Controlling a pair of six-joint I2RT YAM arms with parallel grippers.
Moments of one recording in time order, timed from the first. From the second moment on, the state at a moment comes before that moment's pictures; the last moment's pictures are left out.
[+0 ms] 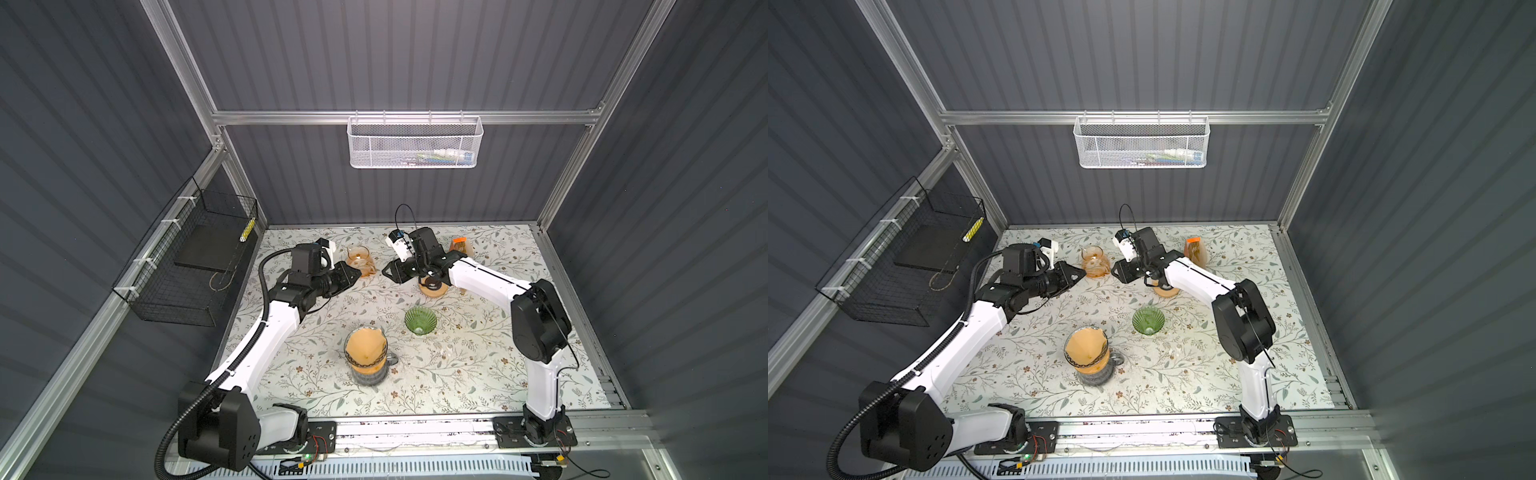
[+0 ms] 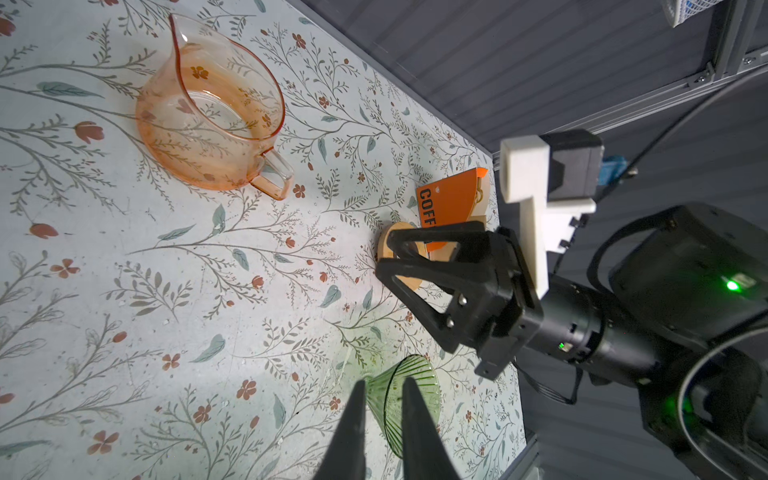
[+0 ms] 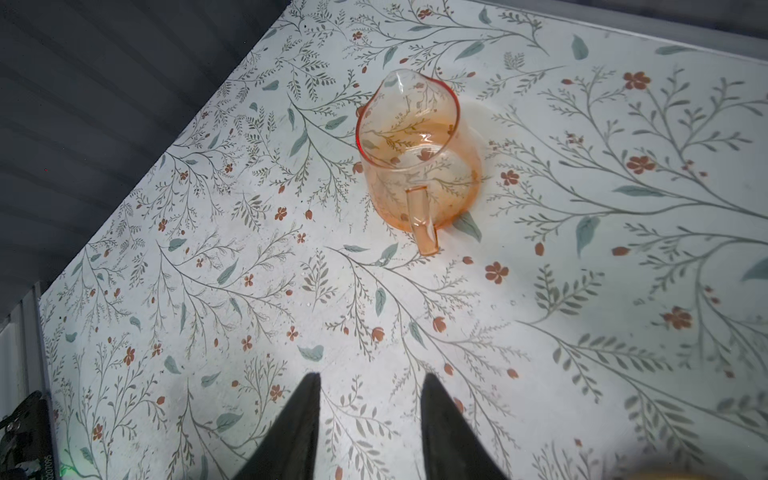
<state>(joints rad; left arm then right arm) -0.26 1.27 1.02 -0.36 0.47 -0.68 0.63 2.04 1.63 -0.29 -0.36 0.13</state>
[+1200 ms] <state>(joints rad) -0.17 1.22 0.99 -0.33 0.55 -0.72 0.64 2.49 2.19 -0.41 -0.36 0.15</state>
